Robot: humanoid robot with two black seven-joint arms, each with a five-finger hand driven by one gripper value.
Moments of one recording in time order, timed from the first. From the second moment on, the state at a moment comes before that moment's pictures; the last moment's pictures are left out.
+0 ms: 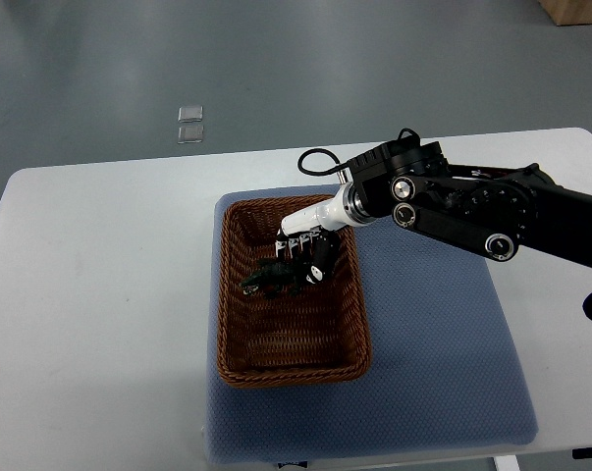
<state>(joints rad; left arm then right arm) -0.03 0.00 -0.09 -0.23 0.04 -0.01 0.12 1.15 -0.16 0.23 1.04 -1.33 0.59 -0.20</state>
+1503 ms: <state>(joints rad) -0.03 0.00 -0.09 -0.23 0.04 0.00 0.12 0.69 -0.10 1.12 0.76 -0.17 0.21 0.17</state>
